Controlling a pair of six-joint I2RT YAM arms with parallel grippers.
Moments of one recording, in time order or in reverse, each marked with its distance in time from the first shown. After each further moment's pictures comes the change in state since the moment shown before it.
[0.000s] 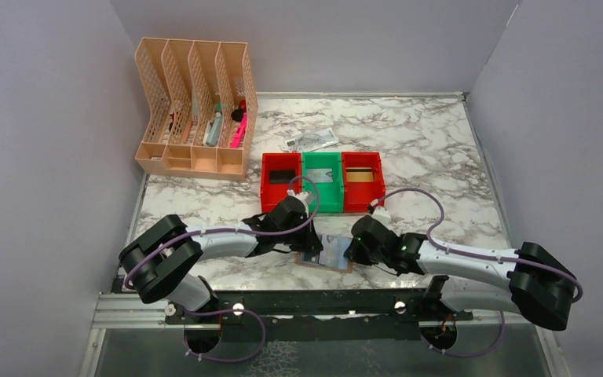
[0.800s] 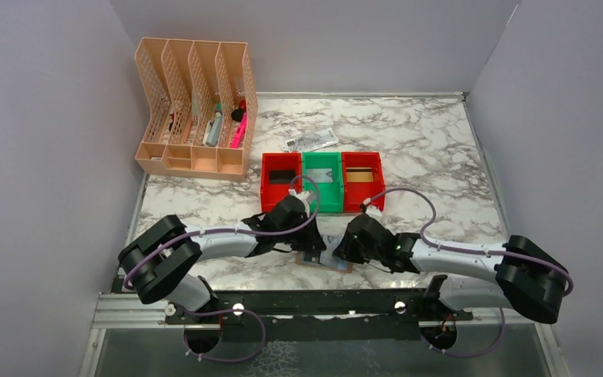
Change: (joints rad) left arm 0.000 -0.010 0.002 0.010 0.018 0.010; right arm 0.000 0.070 0.003 0.133 -0.080 -0.027
